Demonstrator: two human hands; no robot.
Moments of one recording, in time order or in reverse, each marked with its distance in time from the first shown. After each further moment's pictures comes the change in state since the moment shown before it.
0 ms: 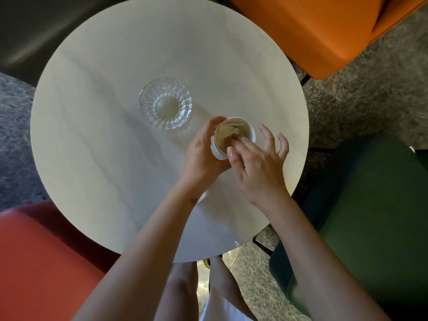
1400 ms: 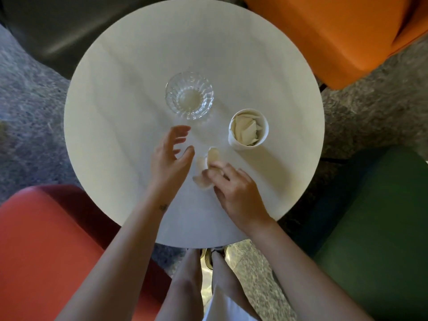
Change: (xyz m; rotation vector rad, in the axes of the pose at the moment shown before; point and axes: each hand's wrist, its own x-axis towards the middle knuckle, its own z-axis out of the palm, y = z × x) left_hand -0.049 -0.010 -0.065 0.049 0.293 -0.205; right_hand -0.049 -0.036 0.035 0.238 0.031 -0.397
